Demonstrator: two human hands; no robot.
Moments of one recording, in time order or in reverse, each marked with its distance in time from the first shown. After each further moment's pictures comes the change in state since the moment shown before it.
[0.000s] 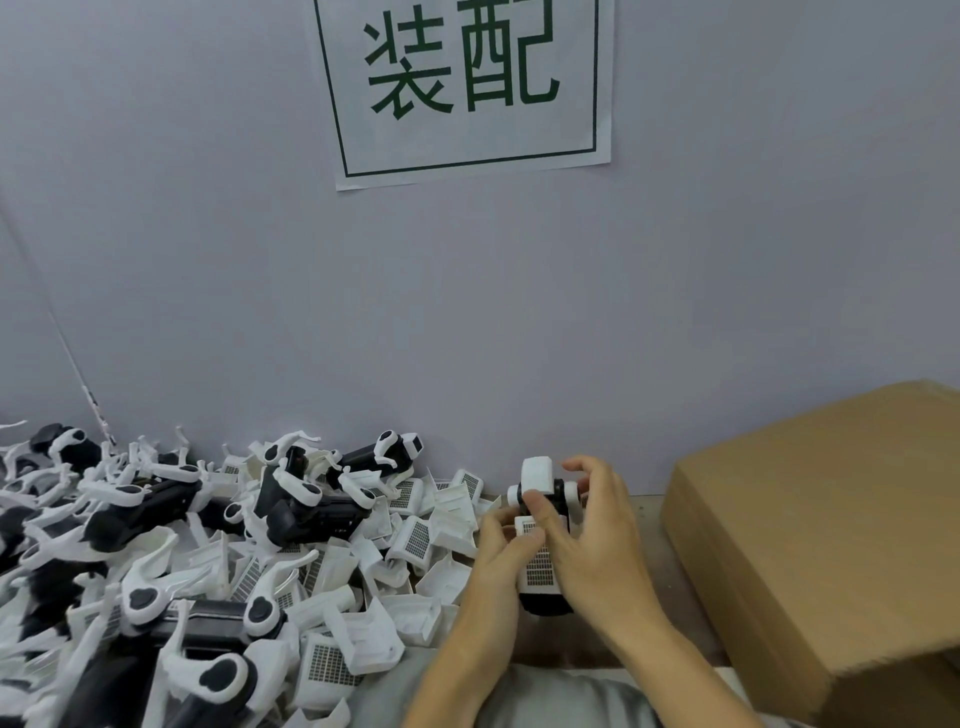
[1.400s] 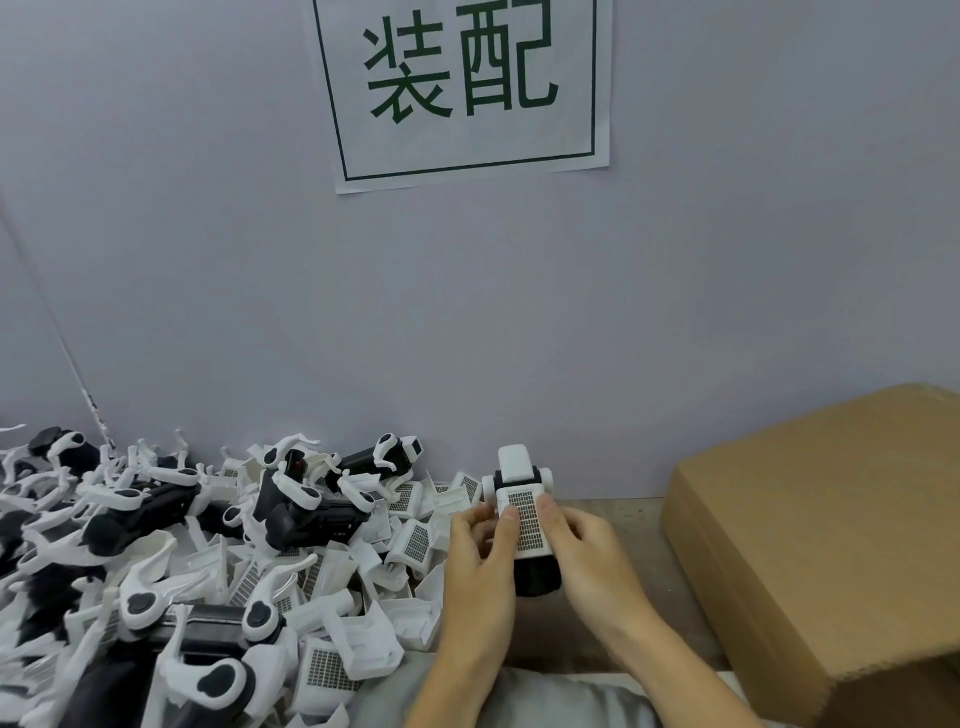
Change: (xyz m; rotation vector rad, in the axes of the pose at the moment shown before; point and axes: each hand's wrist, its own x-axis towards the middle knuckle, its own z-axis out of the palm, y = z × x) left_hand 0.006 0.003 0.002 0.126 0.311 0.128; right_hand -0.003 -0.010 0.003 0.435 -0.242 0.372
